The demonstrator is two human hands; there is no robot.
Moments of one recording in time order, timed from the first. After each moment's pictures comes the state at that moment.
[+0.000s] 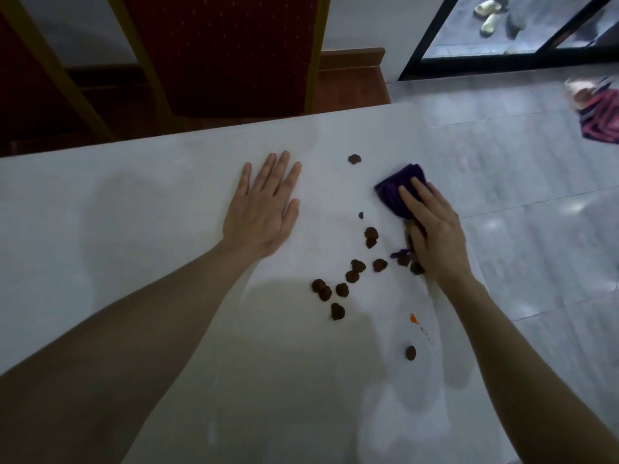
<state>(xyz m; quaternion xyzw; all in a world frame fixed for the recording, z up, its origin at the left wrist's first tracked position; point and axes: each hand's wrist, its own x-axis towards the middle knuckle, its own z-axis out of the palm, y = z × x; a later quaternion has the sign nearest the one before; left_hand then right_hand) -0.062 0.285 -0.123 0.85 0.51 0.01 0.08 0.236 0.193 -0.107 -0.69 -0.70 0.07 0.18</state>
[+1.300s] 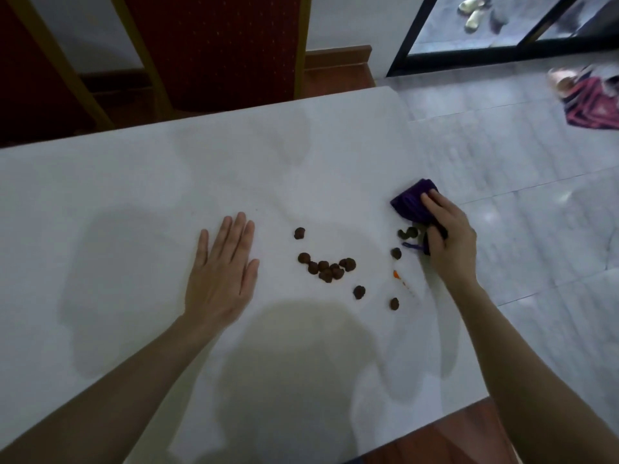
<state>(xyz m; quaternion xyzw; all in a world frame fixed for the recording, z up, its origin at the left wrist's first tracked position) -0.135 0.138 -0.120 0.83 0.55 0.03 0.13 0.247 0.107 -0.087 -0.74 -0.58 0.12 0.31</state>
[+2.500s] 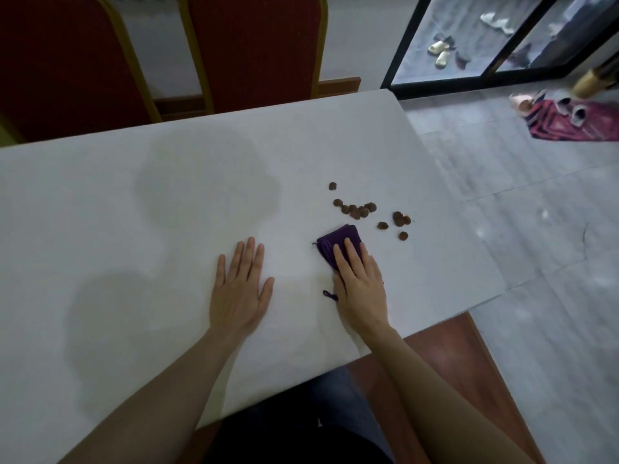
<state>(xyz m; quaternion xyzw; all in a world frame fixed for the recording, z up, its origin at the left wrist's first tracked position) -0.240 0.001 -0.126 0.82 0.56 0.03 0.11 -0.004 -0.058 -0.102 -0.75 -0.65 0.08 0.12</state>
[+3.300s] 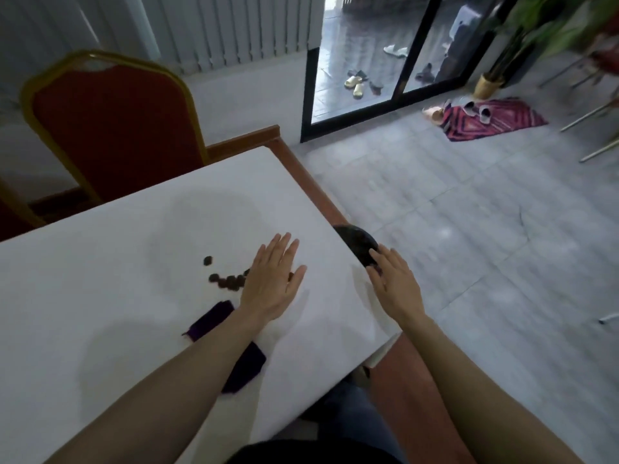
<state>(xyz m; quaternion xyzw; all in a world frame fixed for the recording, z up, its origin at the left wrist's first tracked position) 0.059 0.068 -0.048 0.90 0.38 0.11 0.21 0.287 -0.062 -0.048 -0.85 -0.49 0.13 0.17</state>
